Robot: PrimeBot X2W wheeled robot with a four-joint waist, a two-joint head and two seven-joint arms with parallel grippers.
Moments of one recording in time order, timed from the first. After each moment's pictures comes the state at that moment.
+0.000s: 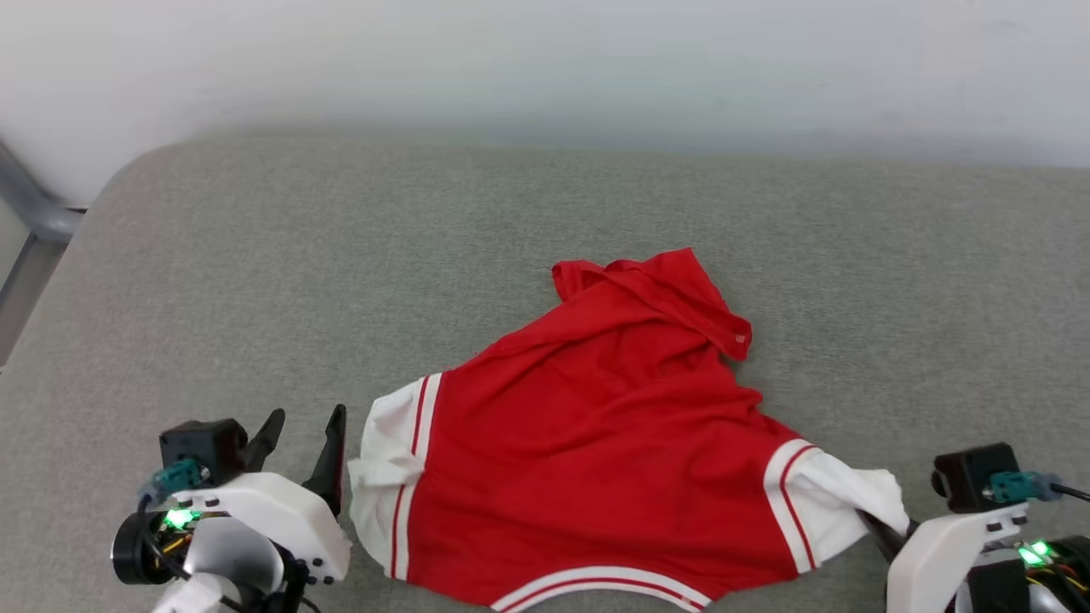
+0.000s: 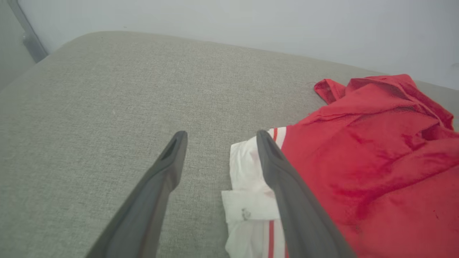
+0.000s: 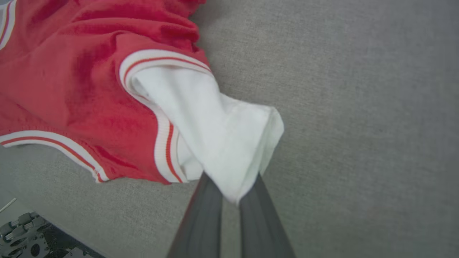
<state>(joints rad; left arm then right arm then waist) -0.11 0.28 -0.17 0.16 -0.46 0.06 0.01 0.05 -0.24 0.07 -0.07 0.31 0.13 0.56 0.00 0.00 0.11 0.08</state>
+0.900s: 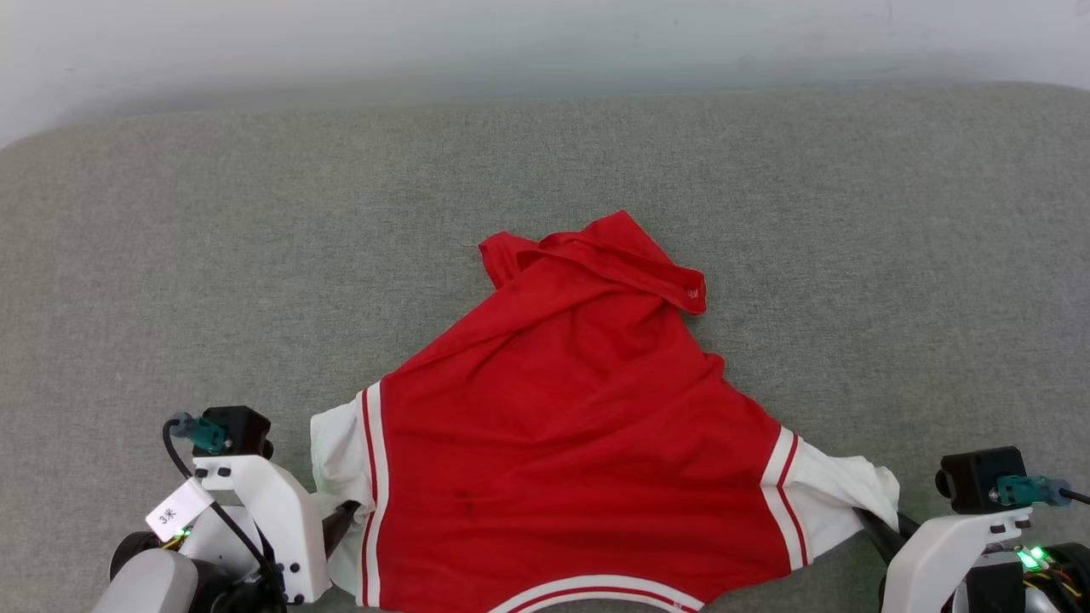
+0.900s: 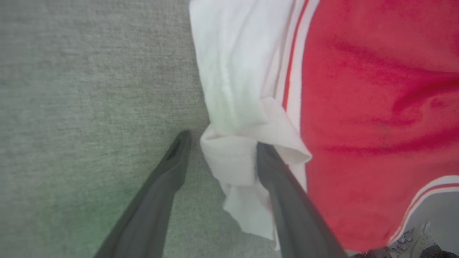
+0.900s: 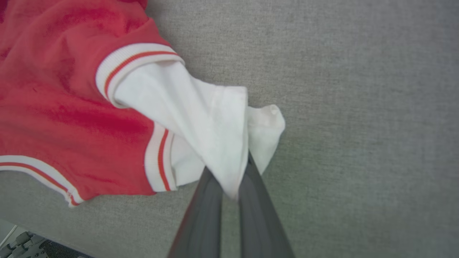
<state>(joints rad) -0.15 0.41 -0.25 0.18 -0.68 0.02 0.71 0.07 -0.19 0.01 -0.08 0.31 0.13 0.55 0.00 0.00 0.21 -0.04</state>
